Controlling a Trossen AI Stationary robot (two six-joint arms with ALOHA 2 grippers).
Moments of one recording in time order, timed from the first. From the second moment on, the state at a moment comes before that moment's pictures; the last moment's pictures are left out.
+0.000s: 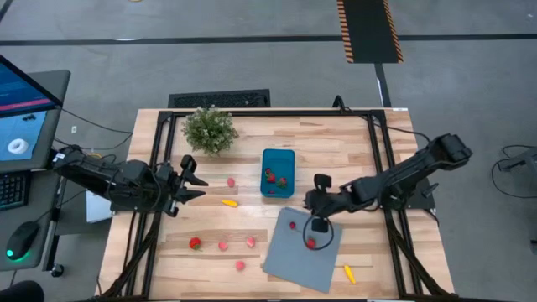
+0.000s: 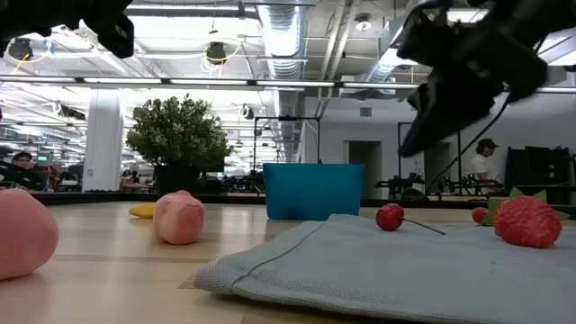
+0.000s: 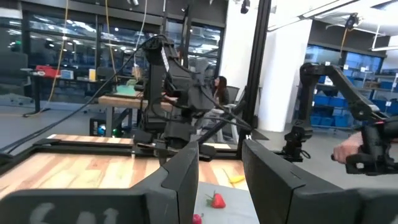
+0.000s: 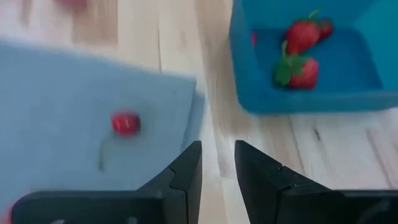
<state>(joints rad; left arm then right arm) -0.27 0.35 0.17 0.40 -0.09 -0.12 0.35 1.44 0.74 -0.28 0.32 0.27</state>
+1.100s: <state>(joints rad) -0.27 0.35 0.17 0.40 -0.09 -0.12 0.19 1.59 0.89 -0.71 -0.03 -0.03</state>
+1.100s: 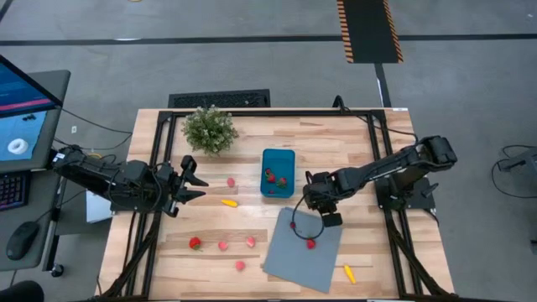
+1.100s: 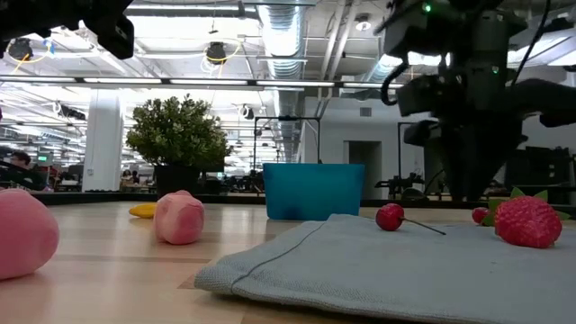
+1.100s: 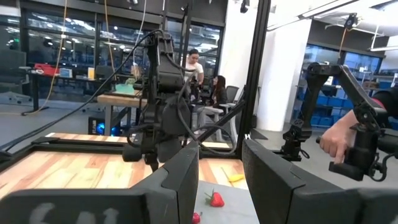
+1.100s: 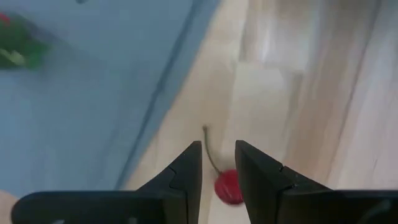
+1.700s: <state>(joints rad) -0.27 0.35 0.17 0.39 -0.08 -0.13 0.19 1.64 0.89 -0.67 -0.06 -0.05</state>
